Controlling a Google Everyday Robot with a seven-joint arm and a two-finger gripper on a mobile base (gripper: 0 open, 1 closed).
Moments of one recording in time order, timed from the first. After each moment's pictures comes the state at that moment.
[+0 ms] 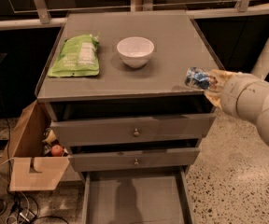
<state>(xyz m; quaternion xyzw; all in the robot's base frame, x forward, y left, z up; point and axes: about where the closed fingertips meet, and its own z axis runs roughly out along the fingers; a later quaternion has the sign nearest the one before) 0.544 -0.236 0.883 -0.56 0.63 -0.30 0.44</state>
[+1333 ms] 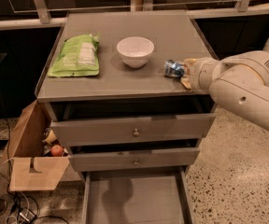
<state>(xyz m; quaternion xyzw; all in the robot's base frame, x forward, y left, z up) 0.650 -0.195 0.842 -0.60 0.63 -0.28 0.40</state>
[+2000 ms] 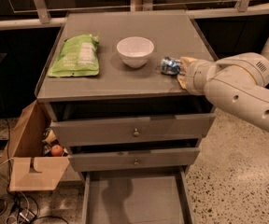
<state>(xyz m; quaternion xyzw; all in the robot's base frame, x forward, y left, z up) 0.659 -0.181 0.828 -0.61 0.63 -0.26 0.40</state>
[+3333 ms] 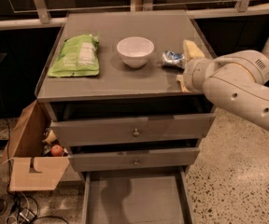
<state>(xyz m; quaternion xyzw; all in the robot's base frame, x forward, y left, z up) 0.659 -0.181 0.828 -0.61 0.63 -0.26 0.40</state>
